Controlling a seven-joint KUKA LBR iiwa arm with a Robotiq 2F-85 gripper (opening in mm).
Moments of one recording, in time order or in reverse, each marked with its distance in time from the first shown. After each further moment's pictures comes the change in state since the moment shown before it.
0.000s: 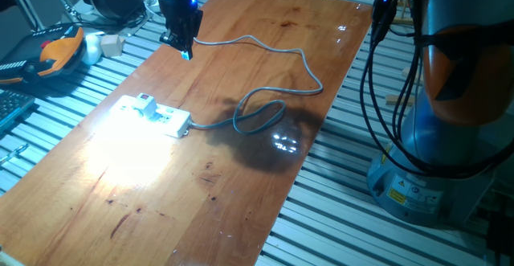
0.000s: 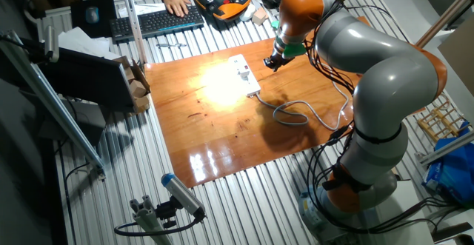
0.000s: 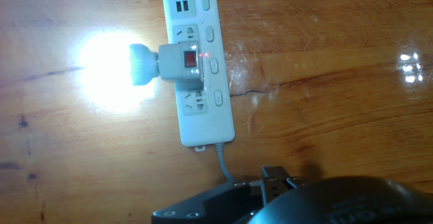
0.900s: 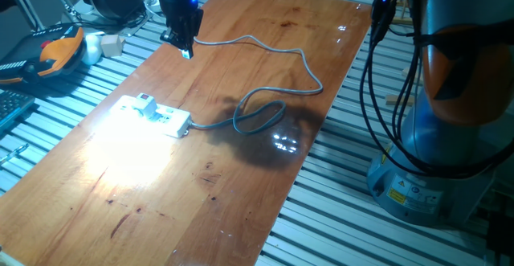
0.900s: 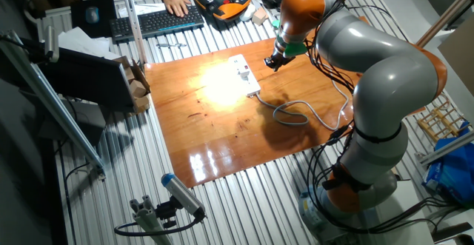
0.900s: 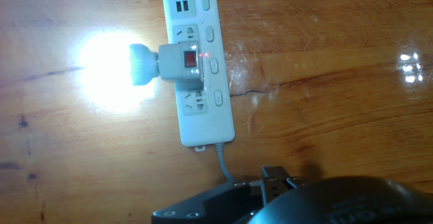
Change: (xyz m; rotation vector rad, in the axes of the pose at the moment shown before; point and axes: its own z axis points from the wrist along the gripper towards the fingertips) arm 0.000 -0.002 -0.001 -0.015 0.013 0.000
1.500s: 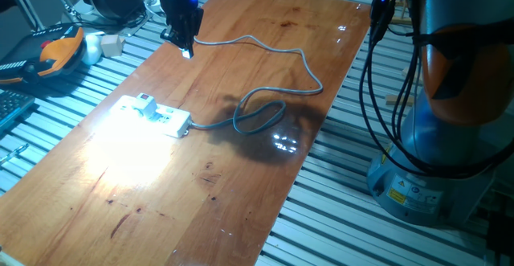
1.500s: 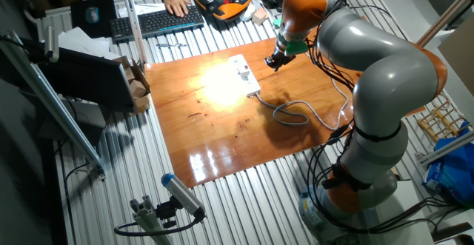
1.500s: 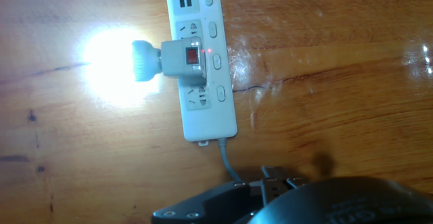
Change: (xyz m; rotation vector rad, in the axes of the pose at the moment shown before) arm 0.001 0.000 -0.001 -0.018 0.012 0.000
